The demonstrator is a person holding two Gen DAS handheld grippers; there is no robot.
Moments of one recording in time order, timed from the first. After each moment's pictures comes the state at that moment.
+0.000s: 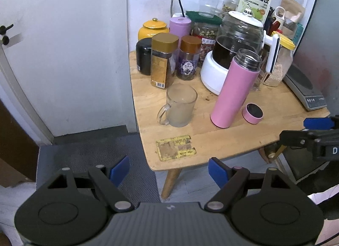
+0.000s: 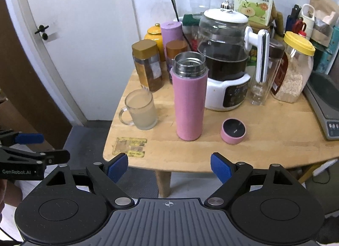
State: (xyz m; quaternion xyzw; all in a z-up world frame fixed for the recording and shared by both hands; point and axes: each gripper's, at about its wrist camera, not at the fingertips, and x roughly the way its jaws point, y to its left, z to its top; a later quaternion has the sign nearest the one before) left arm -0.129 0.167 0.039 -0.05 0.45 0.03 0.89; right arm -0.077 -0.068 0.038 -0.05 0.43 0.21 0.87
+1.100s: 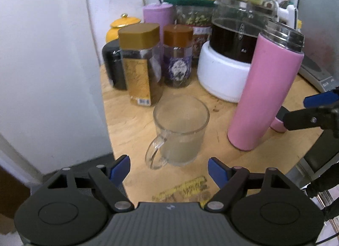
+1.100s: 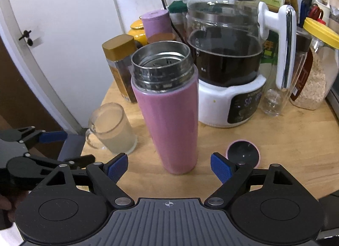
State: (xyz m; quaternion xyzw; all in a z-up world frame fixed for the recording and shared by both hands) left arm -0.013 0.169 -0.070 0.03 0.41 -0.03 0.91; right arm 0.023 -0.054 -0.033 -0.03 0.44 0.21 0.87
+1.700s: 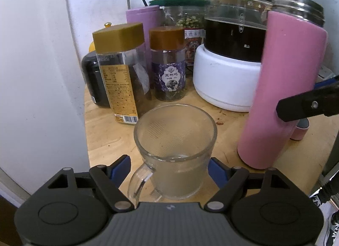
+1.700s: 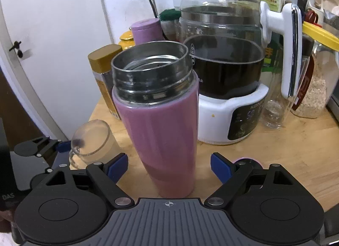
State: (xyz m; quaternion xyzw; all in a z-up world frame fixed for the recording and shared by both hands) left arm 0.025 0.158 -0.113 0.05 0.36 -0.04 0.93; right arm 0.047 -0.043 -0.056 -0.02 0.40 0.19 0.90
